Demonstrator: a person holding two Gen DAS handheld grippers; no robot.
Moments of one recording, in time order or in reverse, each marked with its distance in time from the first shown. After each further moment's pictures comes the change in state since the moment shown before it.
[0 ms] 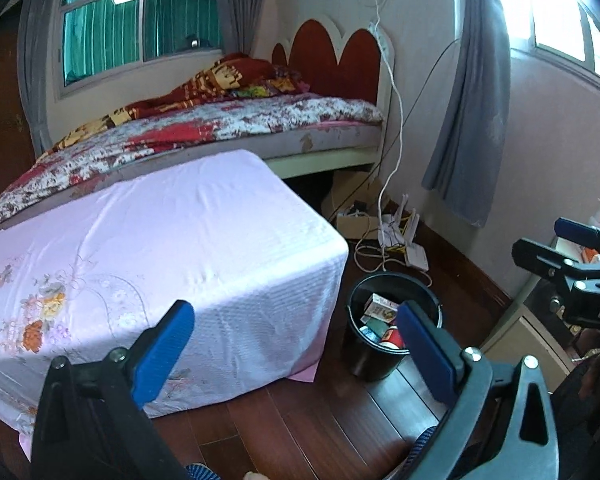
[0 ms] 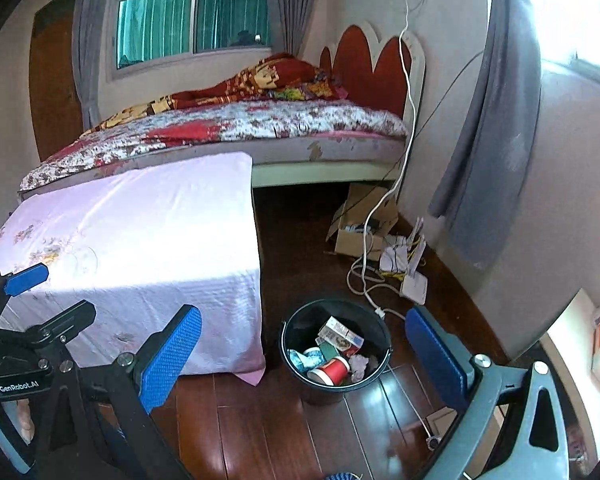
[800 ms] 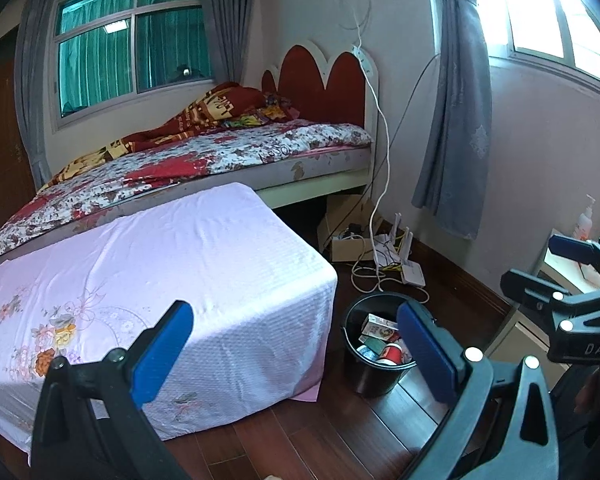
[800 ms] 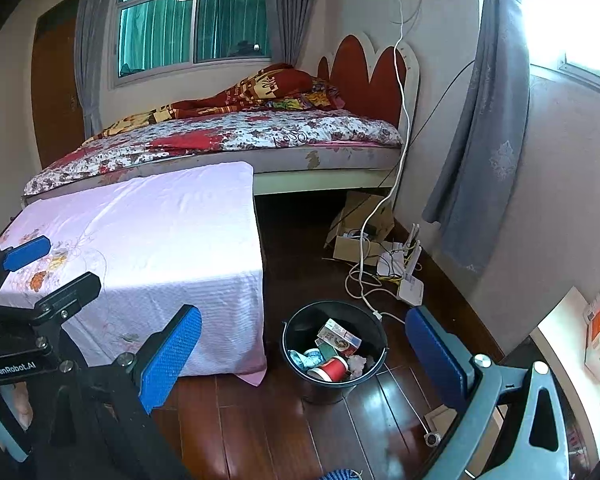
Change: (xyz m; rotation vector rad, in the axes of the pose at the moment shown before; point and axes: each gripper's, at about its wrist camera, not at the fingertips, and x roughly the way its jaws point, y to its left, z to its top) left arm -0.021 -0.014 0.009 0.055 -0.089 0.001; right arm -0.027 -0.003 -0.008 0.008 -0.030 -0.004
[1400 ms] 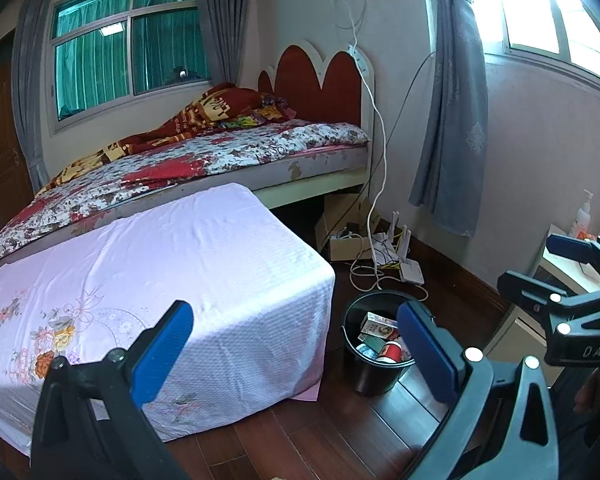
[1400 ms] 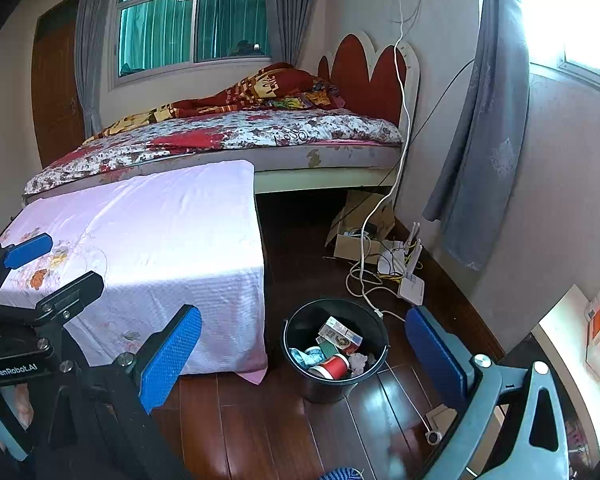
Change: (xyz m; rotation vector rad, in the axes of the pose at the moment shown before) left arm -0.002 -0.003 0.000 0.009 0.003 -0.006; right arm 0.001 0.003 -0.007 0.000 0.005 0.002
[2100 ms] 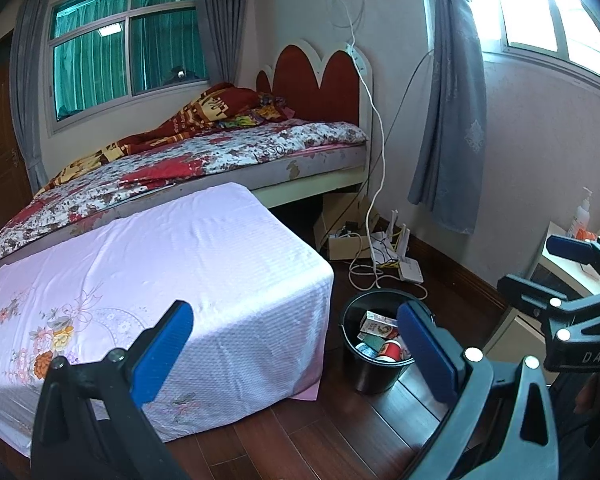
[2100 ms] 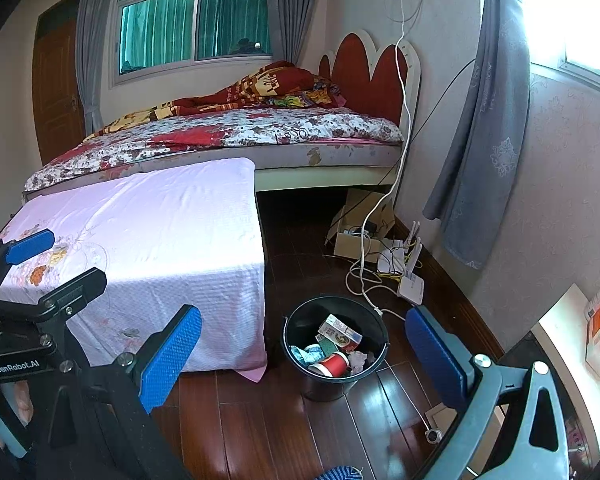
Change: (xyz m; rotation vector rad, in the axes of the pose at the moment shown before) left arm 0.001 0.001 -0.002 0.006 0.001 -0.008; right arm 0.000 0.000 -0.002 -0.002 0.003 0.000
